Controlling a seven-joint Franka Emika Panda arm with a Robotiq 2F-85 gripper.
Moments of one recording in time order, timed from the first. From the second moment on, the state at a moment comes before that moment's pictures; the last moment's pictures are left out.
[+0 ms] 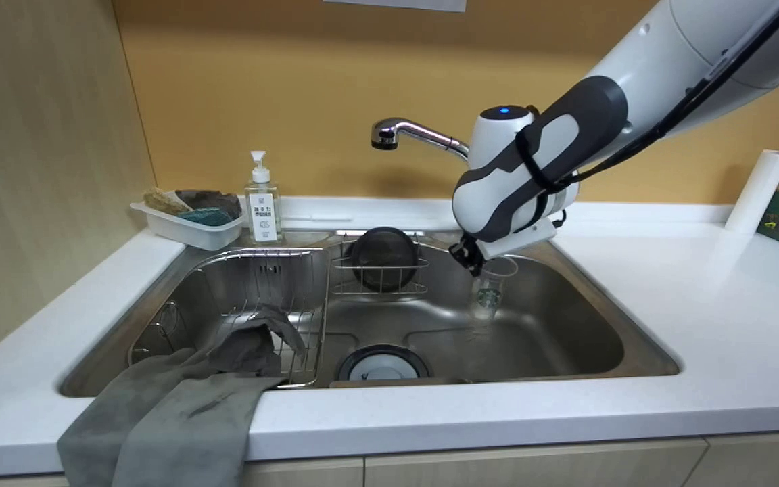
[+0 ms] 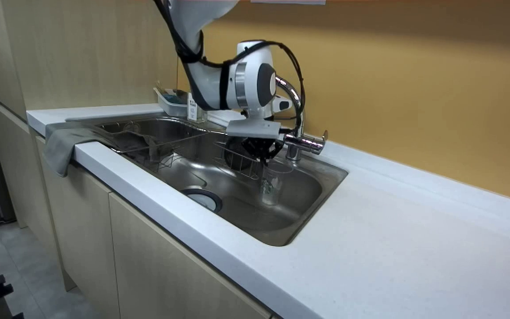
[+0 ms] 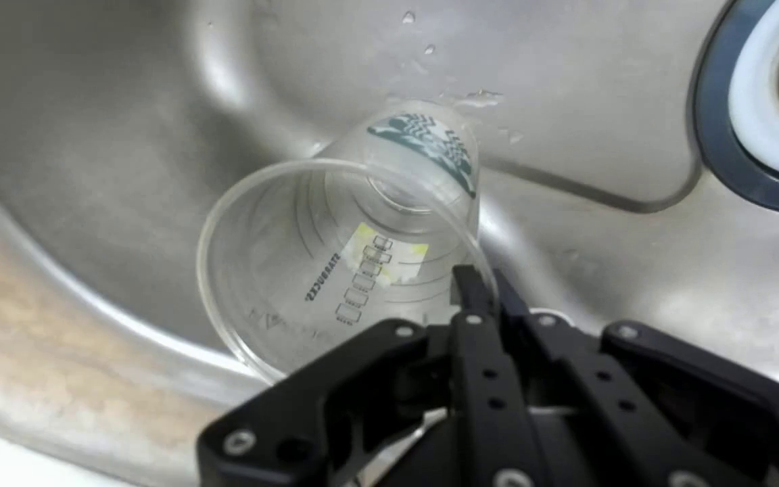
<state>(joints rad) 0.23 0.70 -0.08 -1.64 -0.24 2.62 0.11</state>
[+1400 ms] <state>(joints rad) 0.19 0.37 -0.05 -1.64 -0.41 2.23 0.02</state>
